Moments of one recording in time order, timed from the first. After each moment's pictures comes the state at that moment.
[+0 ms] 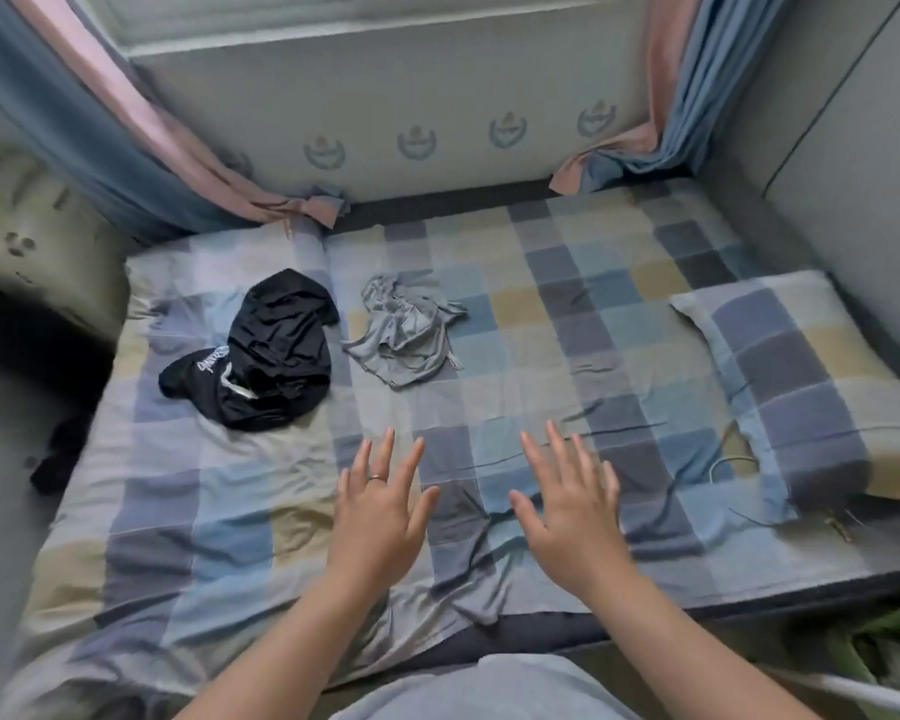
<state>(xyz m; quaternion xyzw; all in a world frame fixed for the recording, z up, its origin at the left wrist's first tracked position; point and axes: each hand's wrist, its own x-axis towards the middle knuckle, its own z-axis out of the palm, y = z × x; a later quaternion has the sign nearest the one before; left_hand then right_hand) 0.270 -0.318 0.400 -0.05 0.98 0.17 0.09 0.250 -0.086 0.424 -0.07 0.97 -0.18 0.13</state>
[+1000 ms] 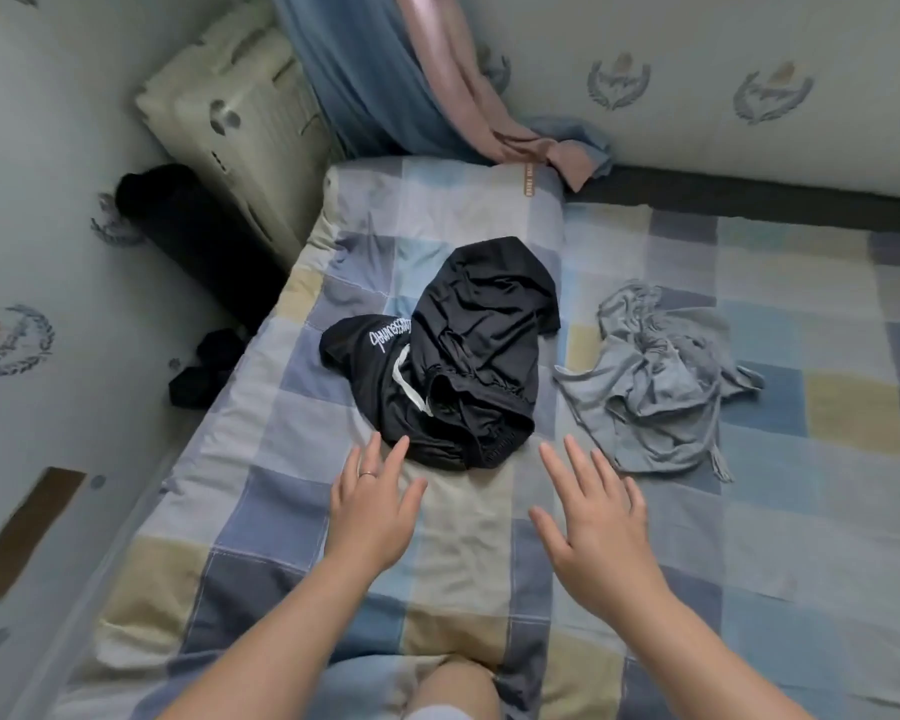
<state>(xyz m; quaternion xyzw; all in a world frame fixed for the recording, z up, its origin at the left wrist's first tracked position) 0.116 -0.703 0.181 -0.34 0.90 0.23 0.13 0.009 -0.468 0.225 -0.27 0.93 -0.14 0.22</state>
